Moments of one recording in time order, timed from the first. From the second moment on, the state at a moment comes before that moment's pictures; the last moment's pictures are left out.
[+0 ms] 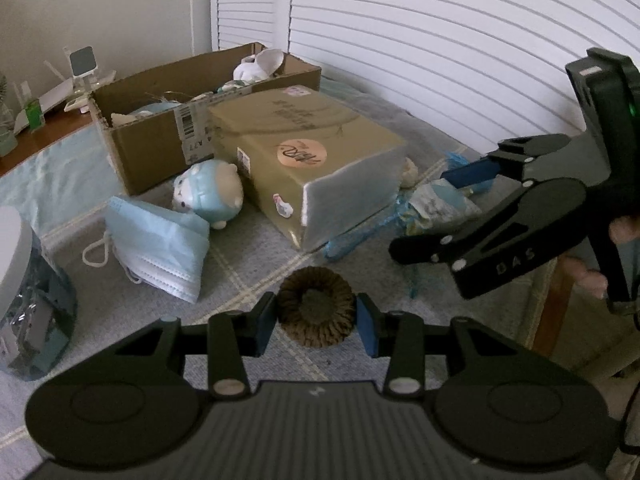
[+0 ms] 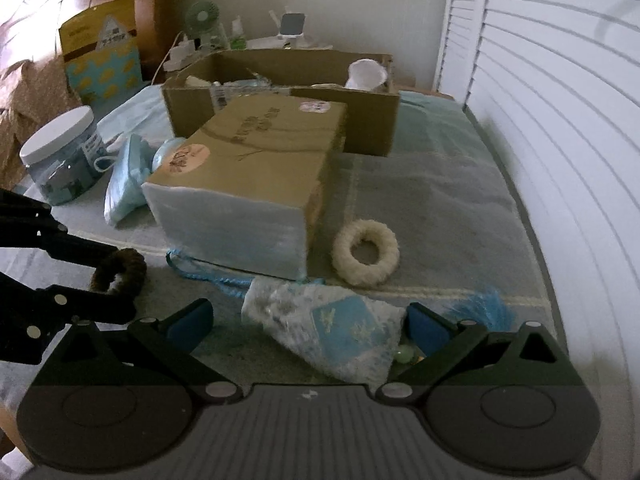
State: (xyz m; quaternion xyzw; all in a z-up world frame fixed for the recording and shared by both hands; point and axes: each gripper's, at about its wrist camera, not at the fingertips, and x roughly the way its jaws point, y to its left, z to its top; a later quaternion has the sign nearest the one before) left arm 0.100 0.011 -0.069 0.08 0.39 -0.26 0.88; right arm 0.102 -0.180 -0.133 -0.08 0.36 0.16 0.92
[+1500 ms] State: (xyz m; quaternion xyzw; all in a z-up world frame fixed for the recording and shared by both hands) left arm 0.098 0.014 -0.062 0.08 0.39 -0.27 0.88; right arm 0.072 -0.193 -0.123 -0.08 0.40 0.18 0.90
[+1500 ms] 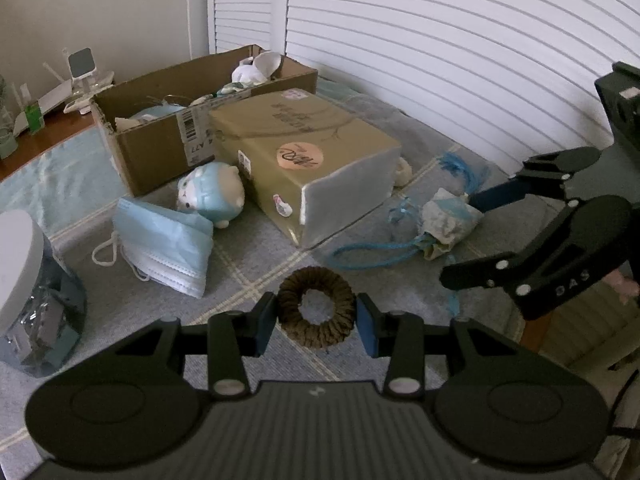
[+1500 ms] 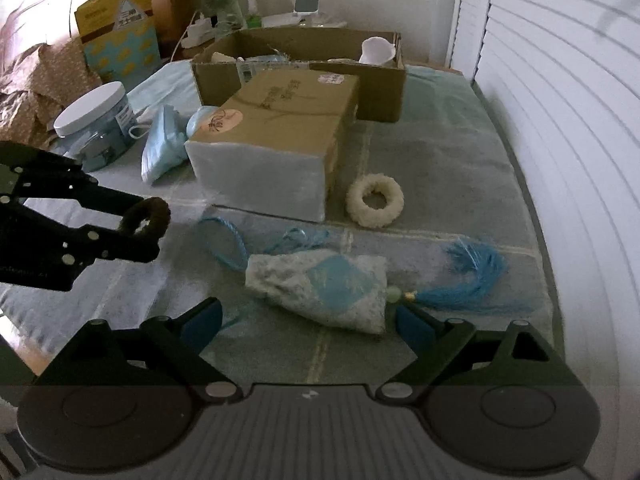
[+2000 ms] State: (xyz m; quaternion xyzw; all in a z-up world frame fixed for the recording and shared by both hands) left arm 0.099 0.011 -0.063 0.09 0.40 -0.27 0.87; right arm 0.088 -0.180 -0.123 -0.10 0.38 0.16 0.90
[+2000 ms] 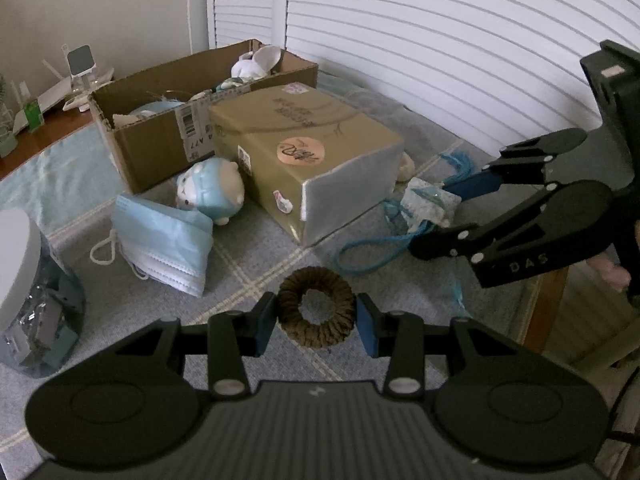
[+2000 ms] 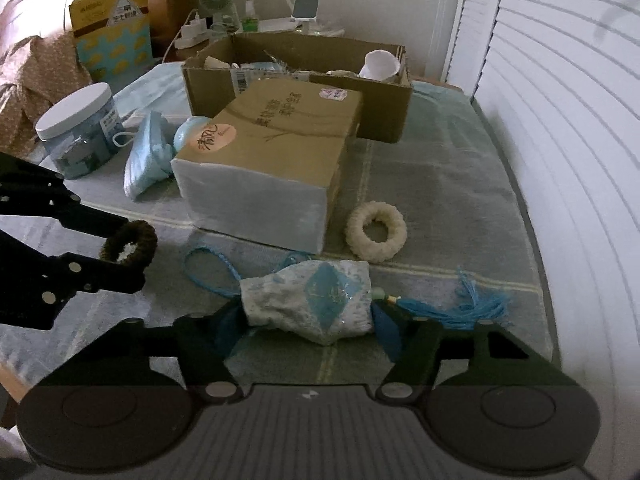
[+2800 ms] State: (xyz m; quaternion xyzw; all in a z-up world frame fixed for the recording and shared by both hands) left arm 0.076 0.015 -0.038 0.10 0.39 -0.26 0.88; right arm 0.068 -0.188 -0.058 -0.12 0.31 0.14 0.93
